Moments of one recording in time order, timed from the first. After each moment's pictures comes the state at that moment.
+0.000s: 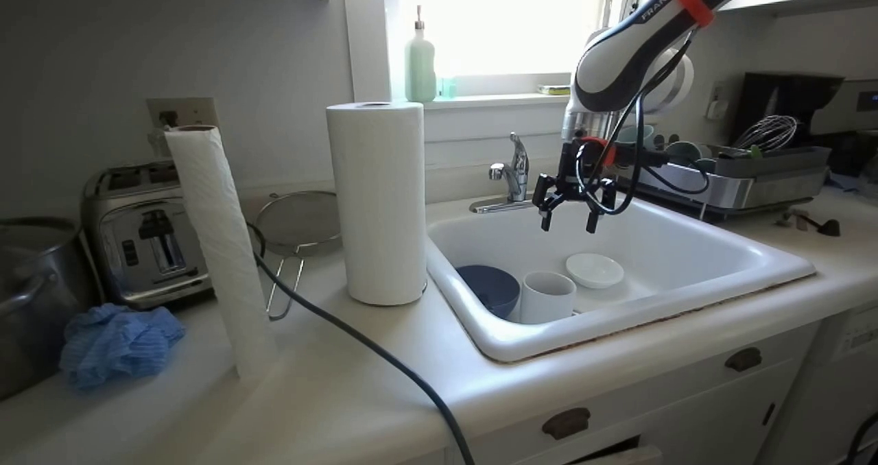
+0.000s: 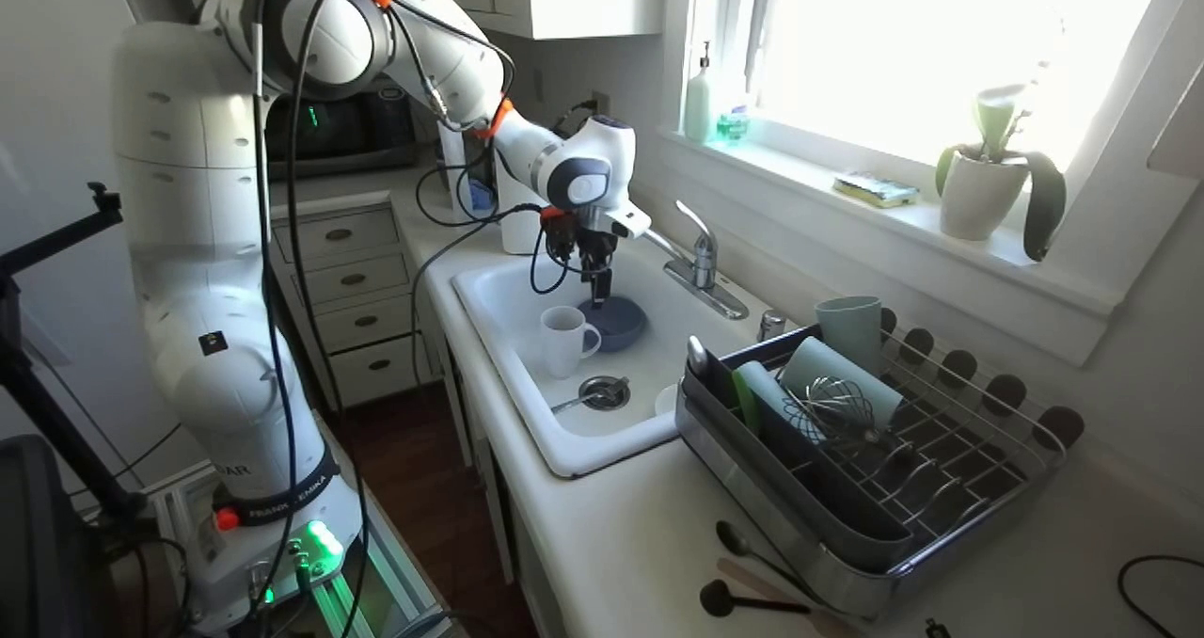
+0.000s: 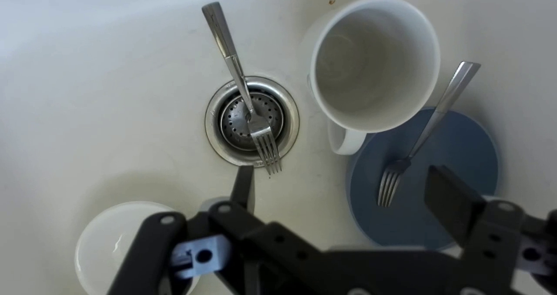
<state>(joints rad) -0.01 0.26 0.02 -2.09 0.16 2.34 0.42</state>
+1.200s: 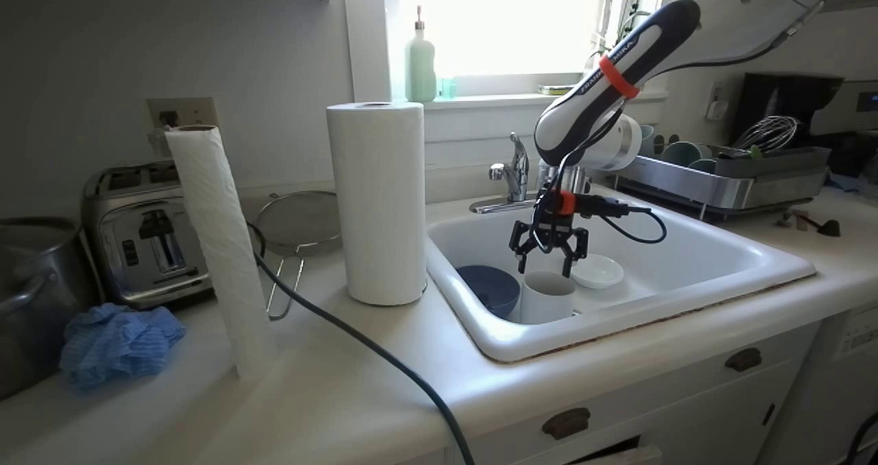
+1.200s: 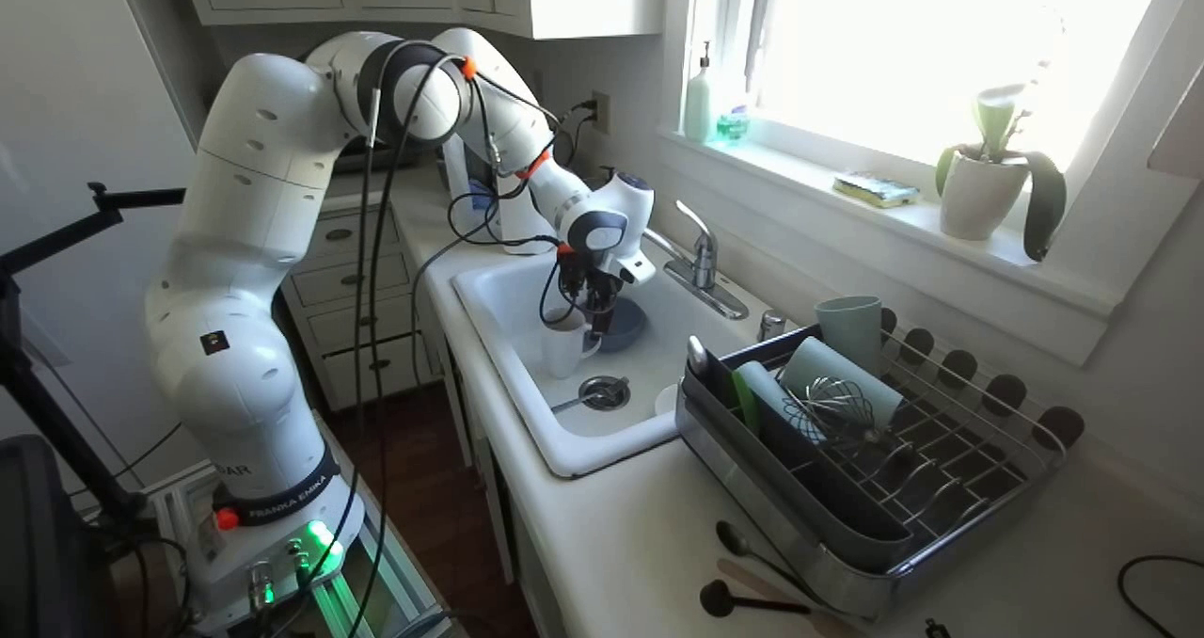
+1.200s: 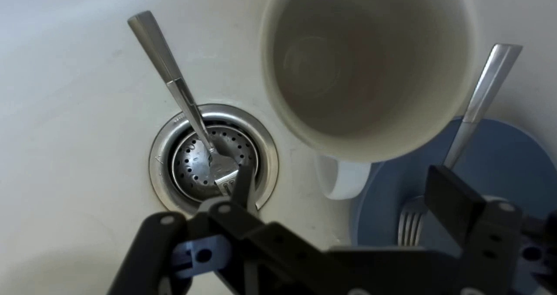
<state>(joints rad) -0.01 0.56 0.03 -1.90 0.29 2.35 0.43</state>
